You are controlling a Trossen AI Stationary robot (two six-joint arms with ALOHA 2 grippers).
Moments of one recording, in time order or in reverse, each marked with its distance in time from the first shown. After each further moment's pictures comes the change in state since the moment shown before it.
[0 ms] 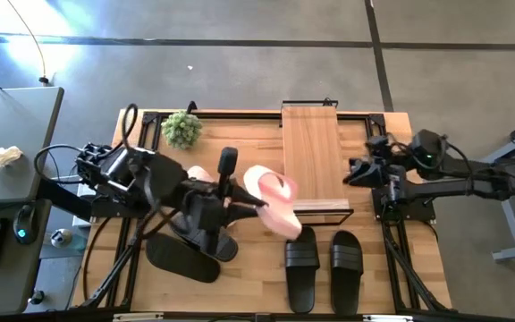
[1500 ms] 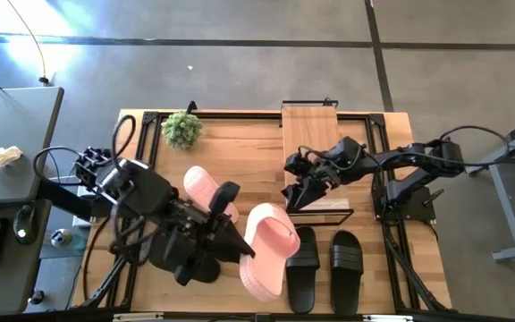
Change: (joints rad) left arm -0.069 0.014 -0.001 0.065 0.230 0.058; right arm 0.048 0.932 0.204 1.148 -0.425 0.591
